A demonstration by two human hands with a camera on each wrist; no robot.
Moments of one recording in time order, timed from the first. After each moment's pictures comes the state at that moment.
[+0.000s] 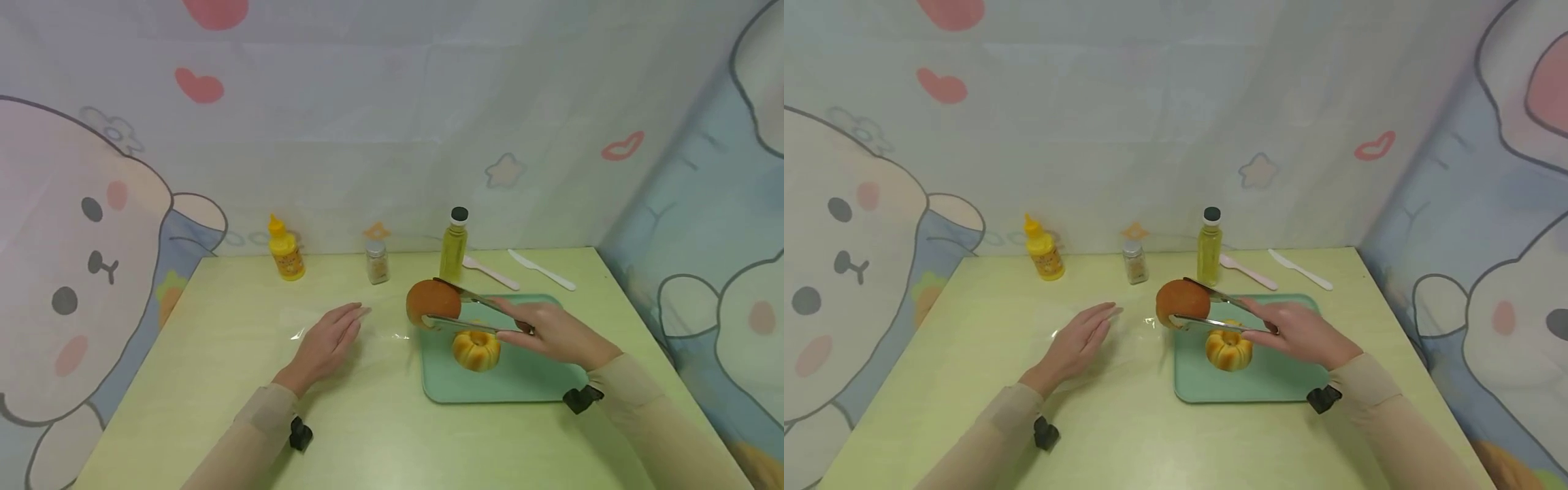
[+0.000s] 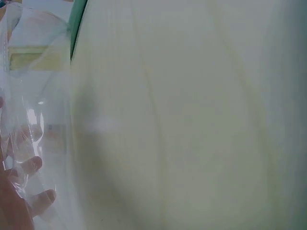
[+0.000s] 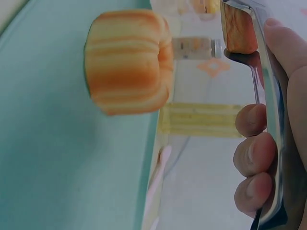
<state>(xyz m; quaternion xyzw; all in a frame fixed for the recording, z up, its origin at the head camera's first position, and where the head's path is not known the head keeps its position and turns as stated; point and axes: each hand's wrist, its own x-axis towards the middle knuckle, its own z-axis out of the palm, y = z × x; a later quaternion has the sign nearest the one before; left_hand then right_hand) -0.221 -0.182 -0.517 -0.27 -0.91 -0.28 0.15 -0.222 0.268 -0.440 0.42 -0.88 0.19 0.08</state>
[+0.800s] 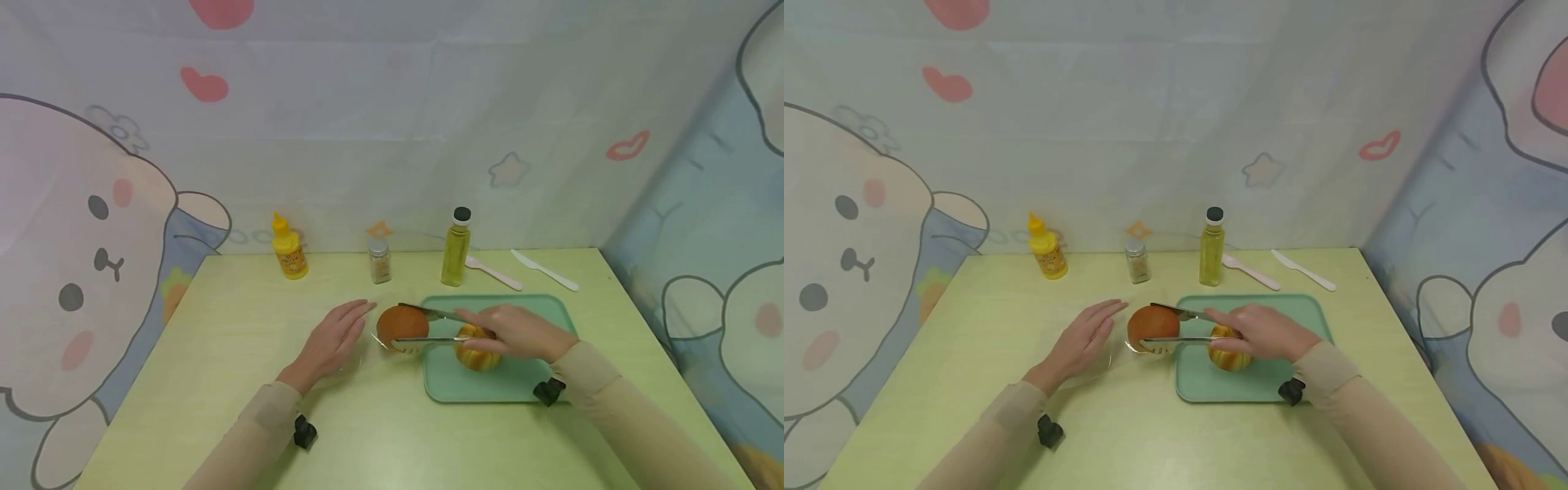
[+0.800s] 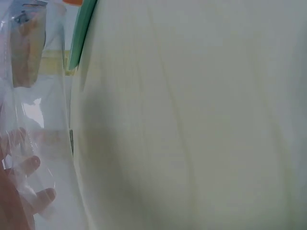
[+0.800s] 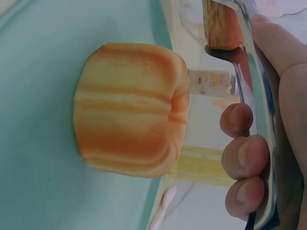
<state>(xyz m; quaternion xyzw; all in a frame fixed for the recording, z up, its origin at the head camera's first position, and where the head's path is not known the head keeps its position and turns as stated) -0.218 -0.175 -0.511 -0.28 -0.90 -0.31 0.14 -0.238 0.215 -0.445 0.47 -0.87 0.15 -0.02</state>
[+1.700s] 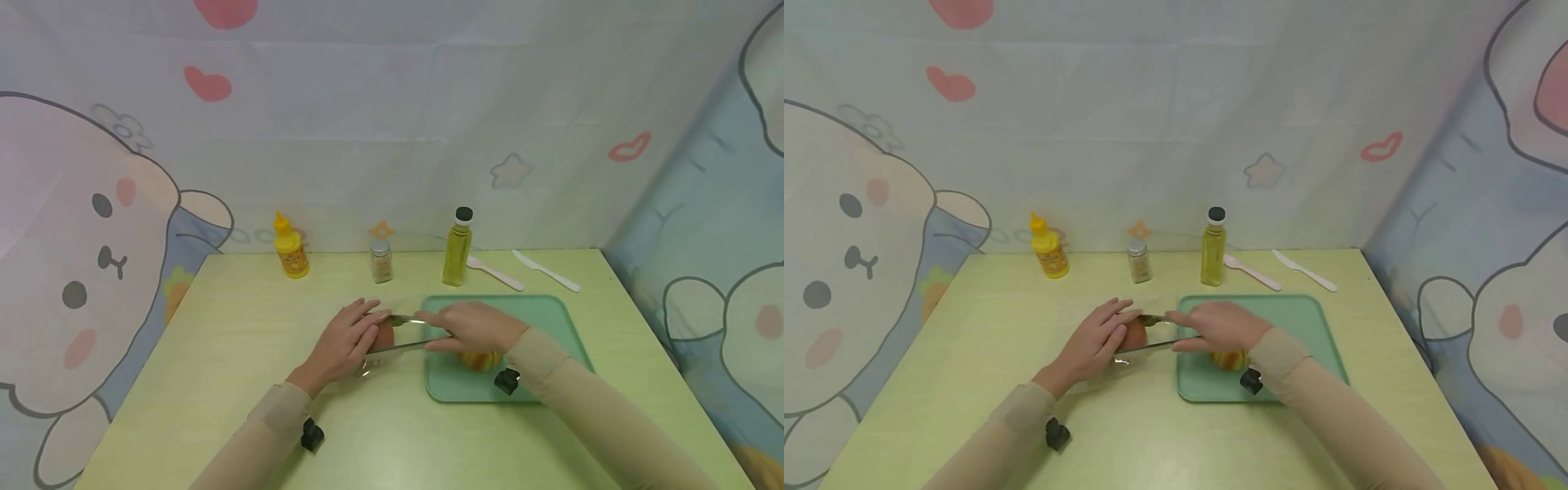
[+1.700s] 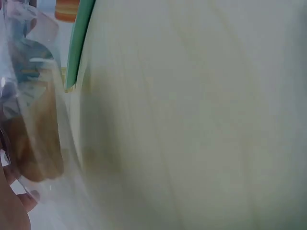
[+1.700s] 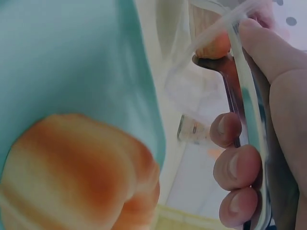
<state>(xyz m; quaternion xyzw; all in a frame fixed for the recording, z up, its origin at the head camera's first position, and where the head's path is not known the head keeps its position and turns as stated) -0.217 -0.160 -0.510 -0.35 -0.87 -0.27 0.20 -0.249 0.145 -0.438 0.48 -0.87 0.09 -0.07</state>
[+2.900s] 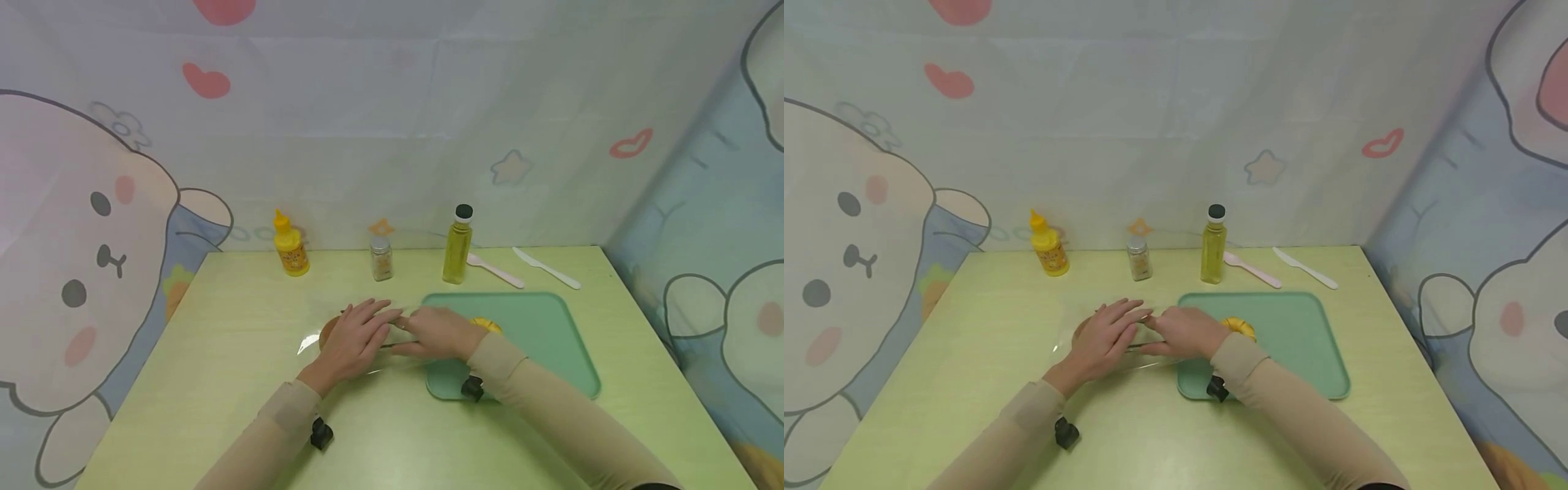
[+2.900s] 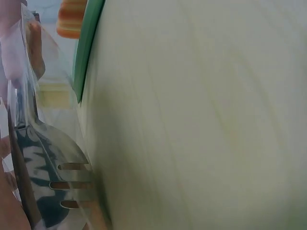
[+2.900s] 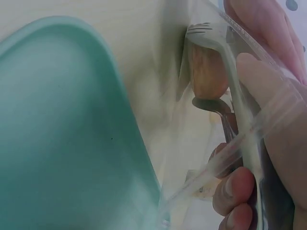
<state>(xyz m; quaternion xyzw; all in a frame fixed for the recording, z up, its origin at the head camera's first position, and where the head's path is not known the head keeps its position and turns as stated) -0.212 -0.142 -0.505 -0.34 -0.89 -0.25 0.20 -0.249 0.089 -0.468 0.49 -0.87 0.07 0.01</state>
